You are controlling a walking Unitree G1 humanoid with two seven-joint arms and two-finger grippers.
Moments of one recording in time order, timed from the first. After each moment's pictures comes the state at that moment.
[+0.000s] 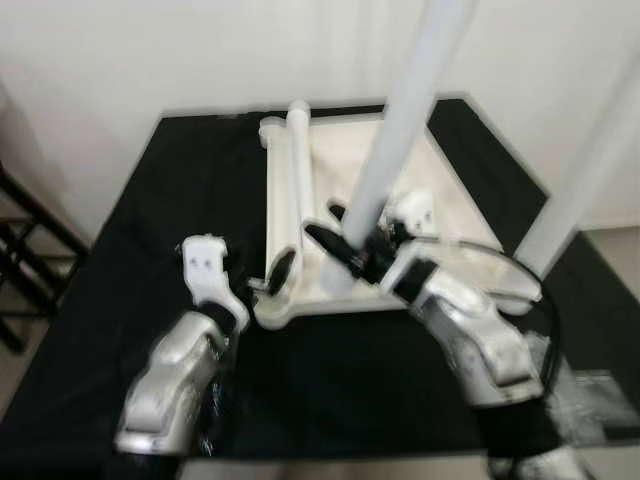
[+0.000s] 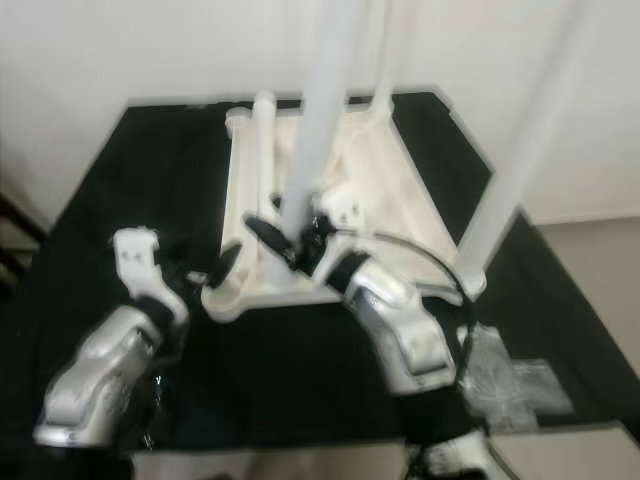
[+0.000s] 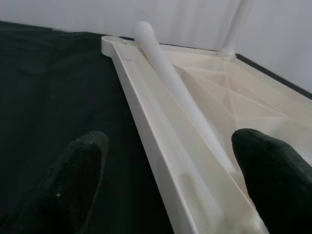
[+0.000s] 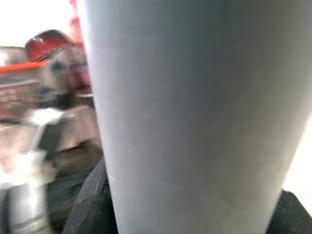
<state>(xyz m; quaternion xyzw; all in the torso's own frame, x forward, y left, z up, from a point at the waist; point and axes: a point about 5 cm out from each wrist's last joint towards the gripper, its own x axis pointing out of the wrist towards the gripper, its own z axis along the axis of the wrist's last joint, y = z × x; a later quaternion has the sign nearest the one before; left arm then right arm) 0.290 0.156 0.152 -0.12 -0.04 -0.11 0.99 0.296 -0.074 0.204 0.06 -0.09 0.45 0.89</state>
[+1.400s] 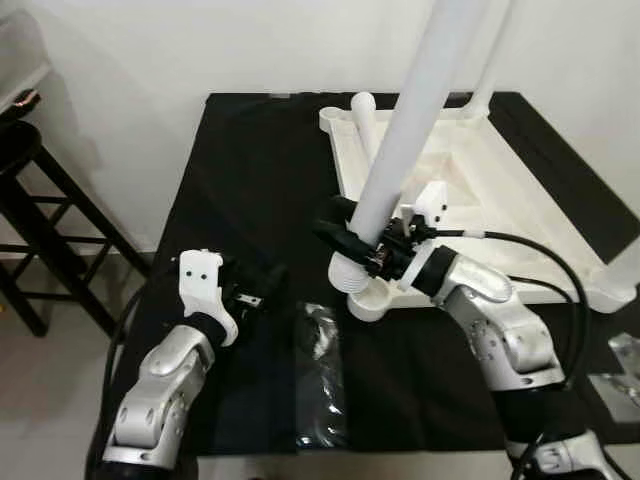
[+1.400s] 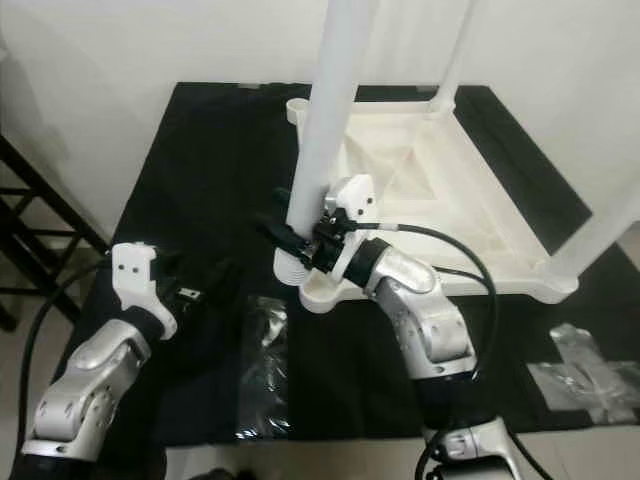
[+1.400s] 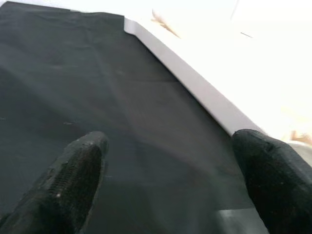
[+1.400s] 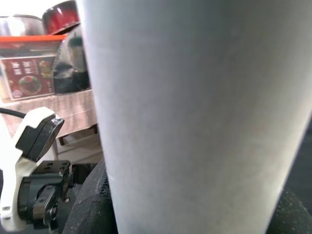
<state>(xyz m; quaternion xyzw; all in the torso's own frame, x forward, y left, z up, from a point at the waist) 0.282 0.141 0.139 -0.09 -0.02 -0.15 0.98 0.307 -0.120 0.217 0.00 -0.09 0.47 0.88</state>
